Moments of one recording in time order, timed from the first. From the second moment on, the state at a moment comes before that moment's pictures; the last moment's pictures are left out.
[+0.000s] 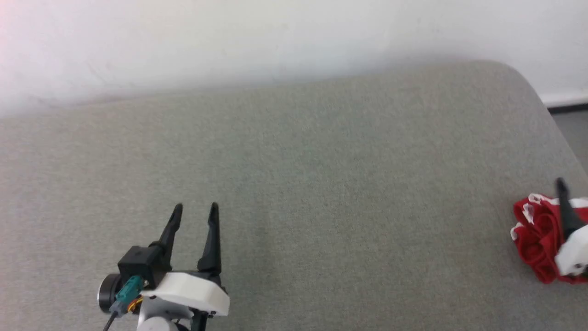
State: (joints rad) left arm -0.07 0.25 -0.34 0.06 -0.44 0.20 -0.25; right arm -0.16 -0.38 -0.19 0.25 0.24 0.13 0.09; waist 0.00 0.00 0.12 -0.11
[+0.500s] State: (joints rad) left arm -0.02 0.31 -0.25 0.07 -0.43 0.22 -0.26; right arm -0.09 -0.11 -0.02 0.05 0.19 0.13 -0.05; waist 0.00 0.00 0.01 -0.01
